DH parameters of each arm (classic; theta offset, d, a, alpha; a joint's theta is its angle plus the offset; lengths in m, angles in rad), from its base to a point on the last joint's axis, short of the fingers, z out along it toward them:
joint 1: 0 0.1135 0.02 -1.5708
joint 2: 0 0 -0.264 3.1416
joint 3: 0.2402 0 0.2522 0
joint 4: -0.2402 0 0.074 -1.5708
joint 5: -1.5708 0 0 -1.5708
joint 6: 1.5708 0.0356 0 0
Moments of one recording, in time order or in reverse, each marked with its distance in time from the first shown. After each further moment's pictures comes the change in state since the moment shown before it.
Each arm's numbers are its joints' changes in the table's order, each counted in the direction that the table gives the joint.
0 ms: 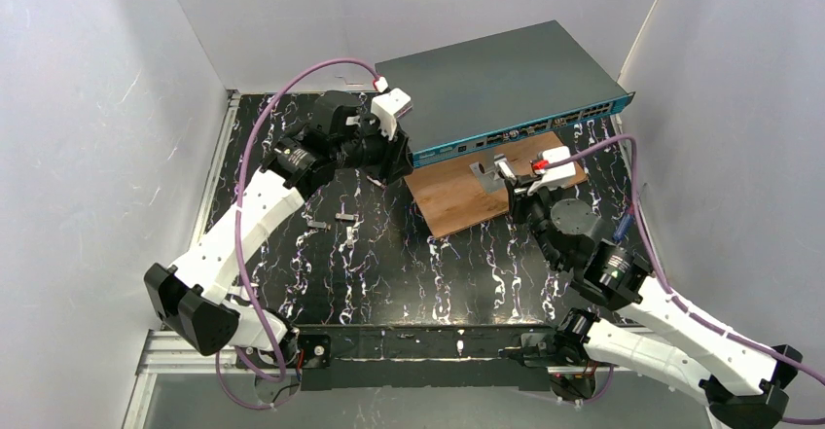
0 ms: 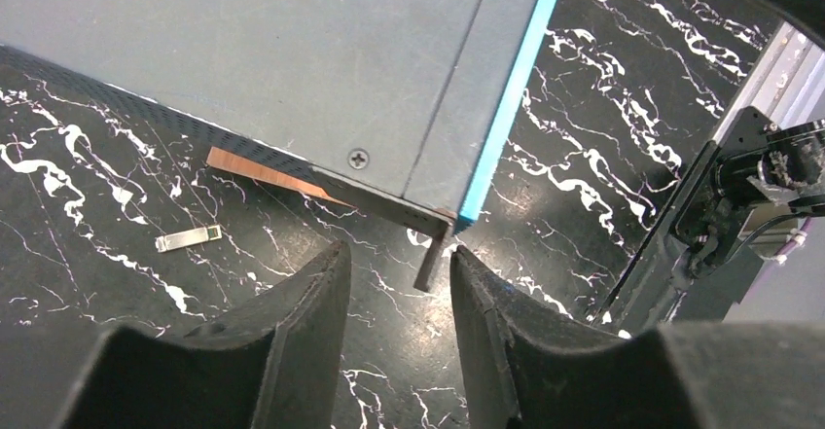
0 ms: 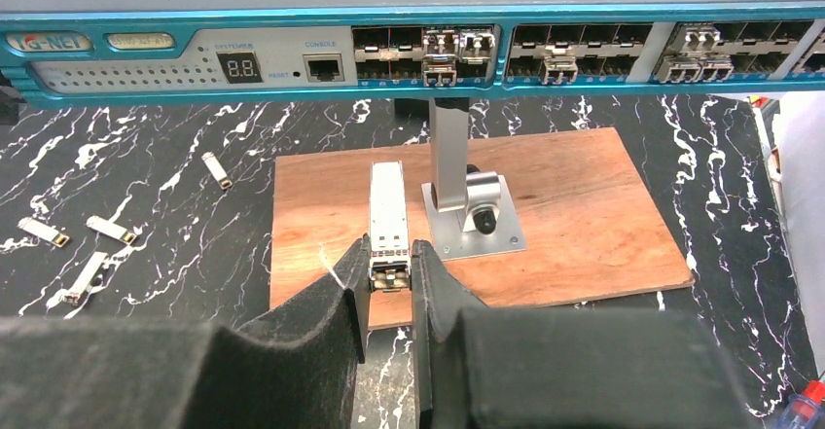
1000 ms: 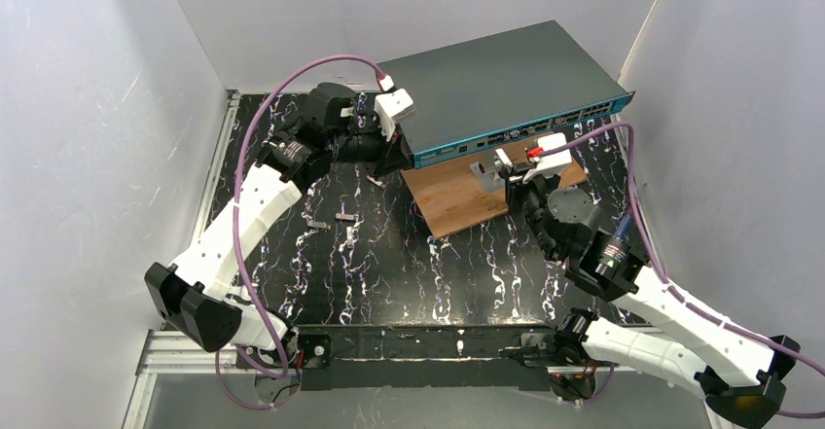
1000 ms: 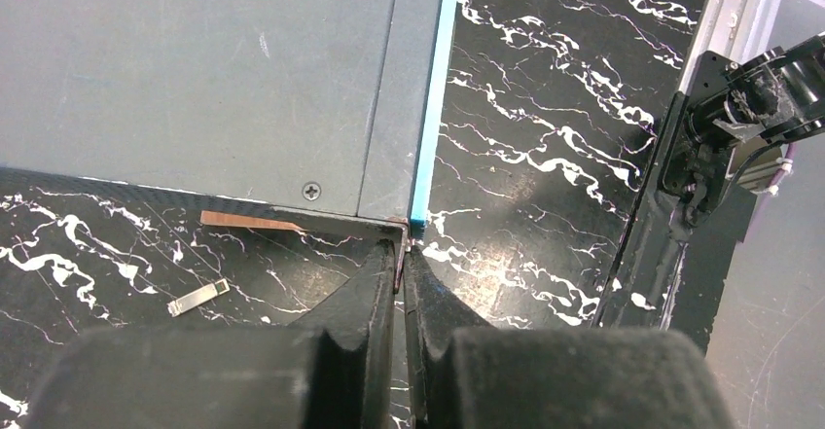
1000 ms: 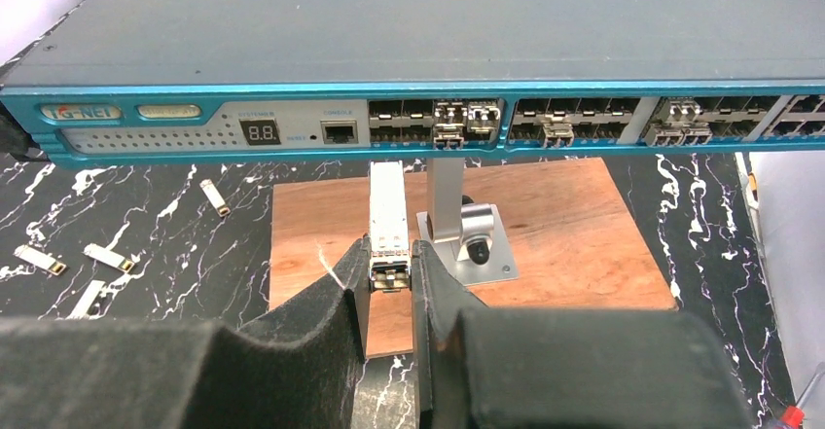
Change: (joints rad) left arm 0.040 0.029 0.046 -0.021 -0.199 0.169; right arm 0.000 0.081 0.083 0.034 -0.019 -0.047
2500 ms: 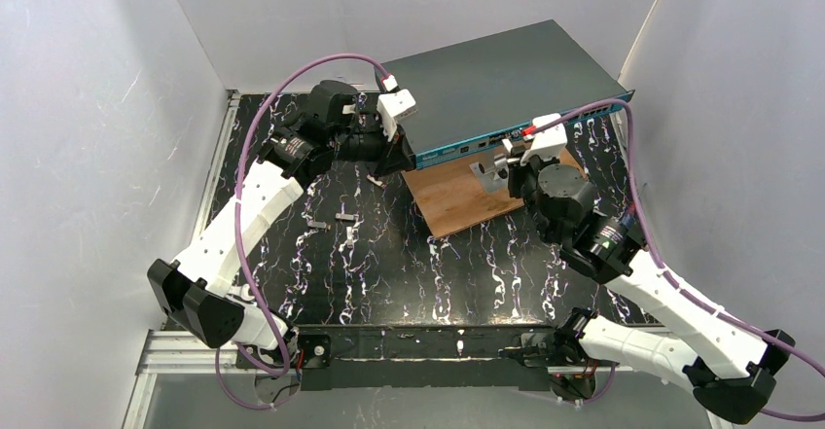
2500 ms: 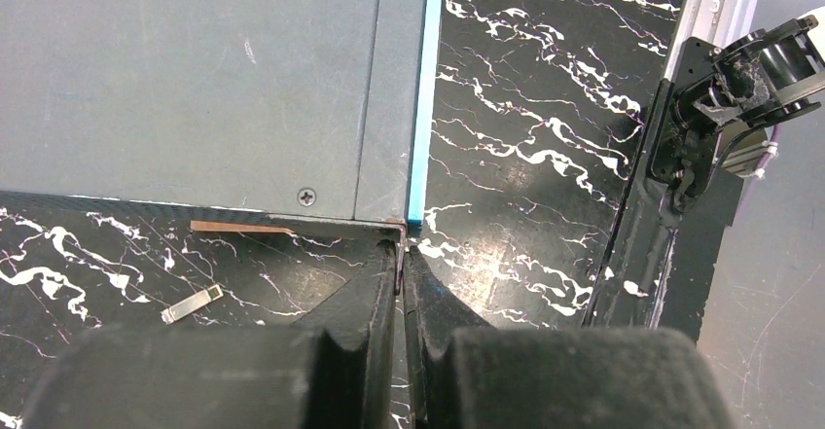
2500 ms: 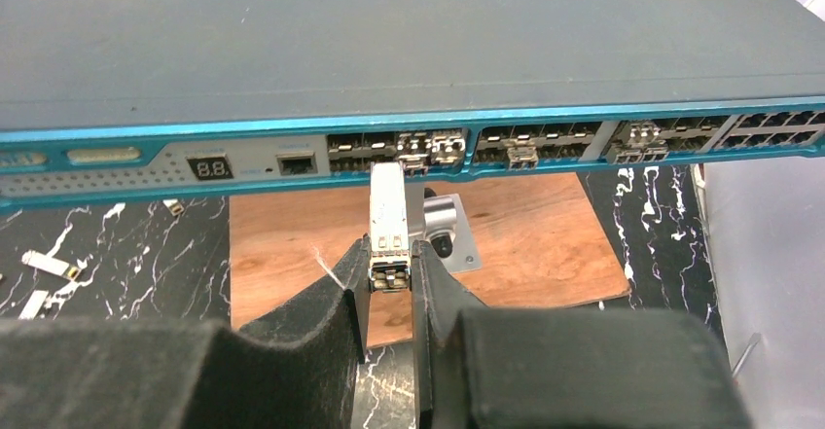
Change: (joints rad) left arm 0.000 0.024 0.034 -0.037 -0.043 0.033; right arm -0.070 0.113 0.140 -0.125 -0.002 -0.004
